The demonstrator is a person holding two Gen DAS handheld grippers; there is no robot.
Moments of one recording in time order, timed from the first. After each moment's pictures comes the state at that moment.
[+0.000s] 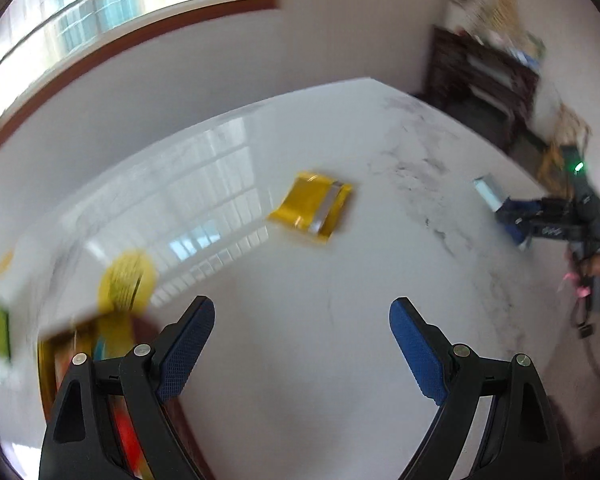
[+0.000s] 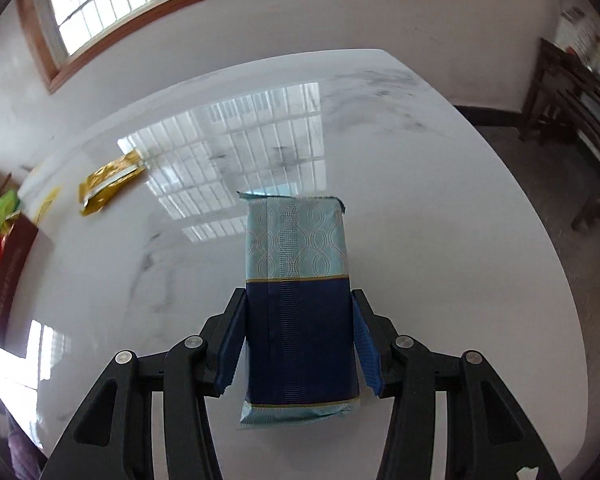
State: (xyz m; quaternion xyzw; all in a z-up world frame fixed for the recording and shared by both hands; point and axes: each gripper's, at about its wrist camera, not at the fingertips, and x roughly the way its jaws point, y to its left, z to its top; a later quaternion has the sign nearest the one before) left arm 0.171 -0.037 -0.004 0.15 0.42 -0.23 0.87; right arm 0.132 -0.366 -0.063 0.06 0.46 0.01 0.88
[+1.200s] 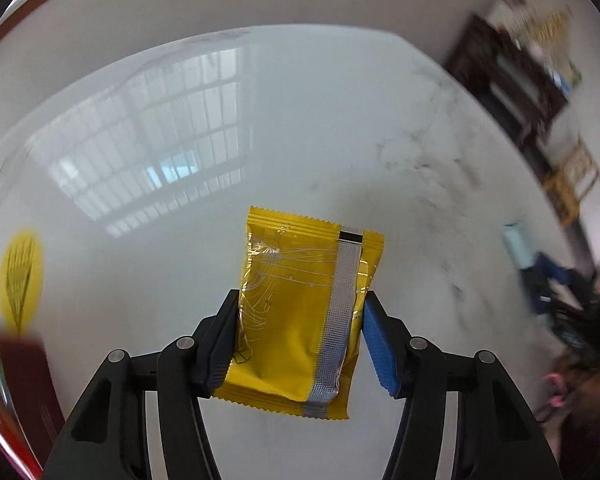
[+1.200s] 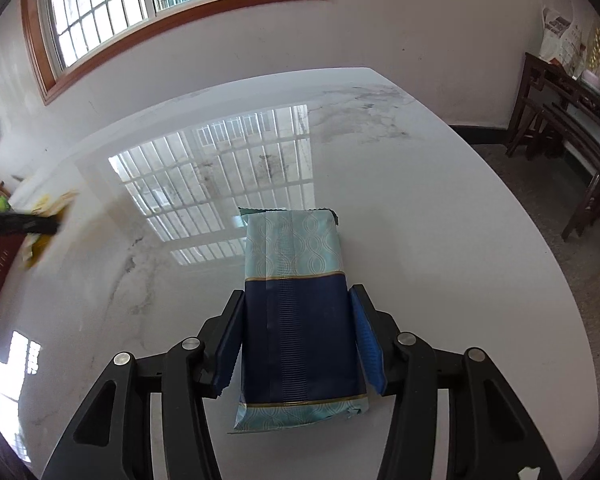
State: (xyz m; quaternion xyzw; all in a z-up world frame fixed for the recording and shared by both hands) left arm 0.238 -0.082 -0.066 0.01 0.53 -0.20 0.82; right arm 0.121 -0.351 -0.067 0.04 0.42 -0.01 0.91
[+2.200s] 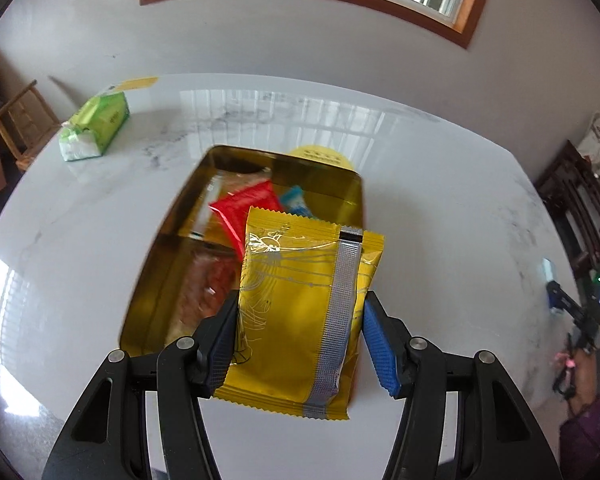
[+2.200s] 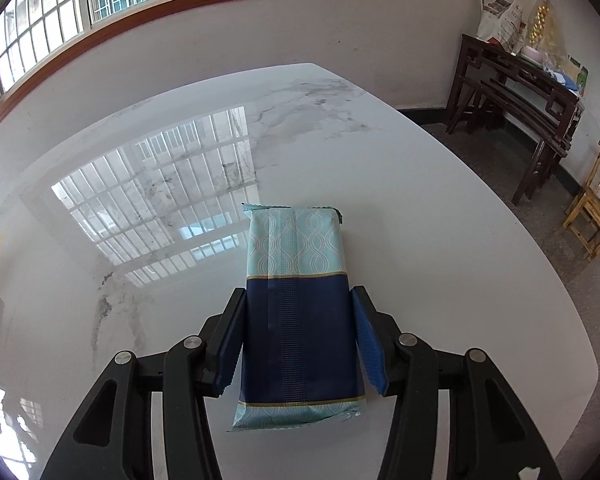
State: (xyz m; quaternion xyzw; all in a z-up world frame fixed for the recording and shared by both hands) left arm 0.072 0.178 -0.003 -0.10 0.46 0.00 0.88; right arm 0.133 -0.326 -0.067 0.06 0.43 -0.14 0.89
